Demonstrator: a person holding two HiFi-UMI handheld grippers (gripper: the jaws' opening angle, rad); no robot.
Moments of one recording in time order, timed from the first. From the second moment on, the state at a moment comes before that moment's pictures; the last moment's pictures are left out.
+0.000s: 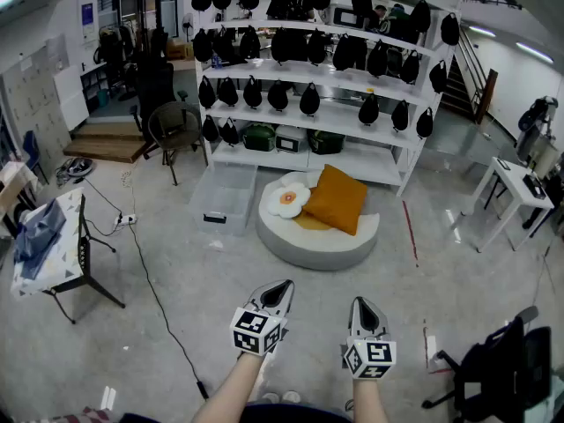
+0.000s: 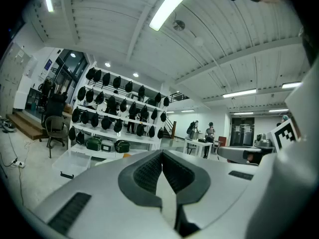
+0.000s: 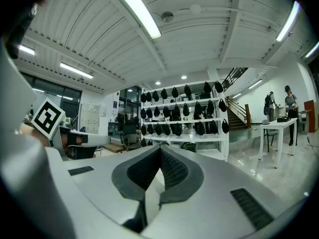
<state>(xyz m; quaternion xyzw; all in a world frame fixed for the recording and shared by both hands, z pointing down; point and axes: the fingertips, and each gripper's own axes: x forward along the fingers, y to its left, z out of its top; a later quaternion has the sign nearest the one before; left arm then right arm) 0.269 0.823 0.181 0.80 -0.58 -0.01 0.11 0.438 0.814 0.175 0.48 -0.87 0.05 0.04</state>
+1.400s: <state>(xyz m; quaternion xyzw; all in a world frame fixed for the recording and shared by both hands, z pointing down) 0.281 0.830 0.192 0.82 -0.56 -0.04 0.12 0.446 0.825 0.185 0.47 -0.88 0.12 -0.02</state>
